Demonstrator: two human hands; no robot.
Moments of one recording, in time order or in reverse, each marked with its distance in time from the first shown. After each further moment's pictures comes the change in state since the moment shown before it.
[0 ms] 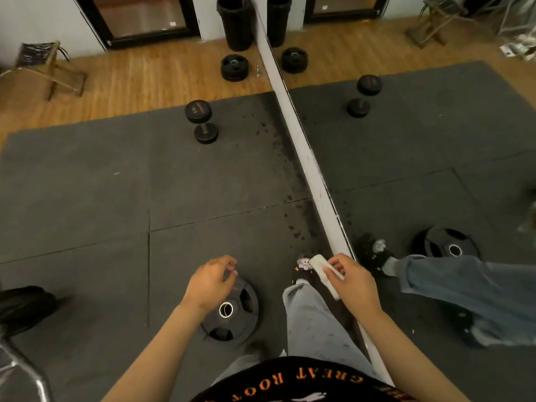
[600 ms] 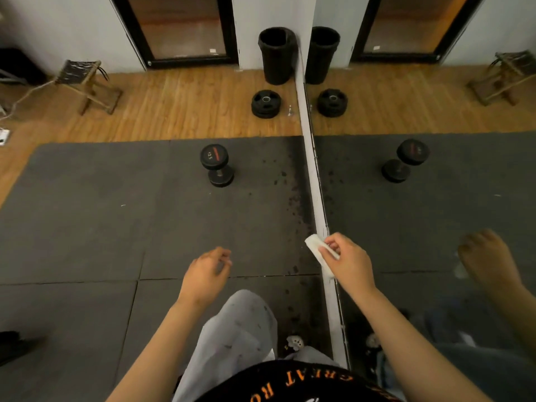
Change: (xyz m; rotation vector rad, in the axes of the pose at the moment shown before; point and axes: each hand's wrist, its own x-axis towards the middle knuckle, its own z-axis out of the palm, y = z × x) left_hand 0.316 0.110 -0.146 -0.160 0.288 -0.175; right_hand 0.401 -0.136 -0.152 -0.045 0.018 -0.296
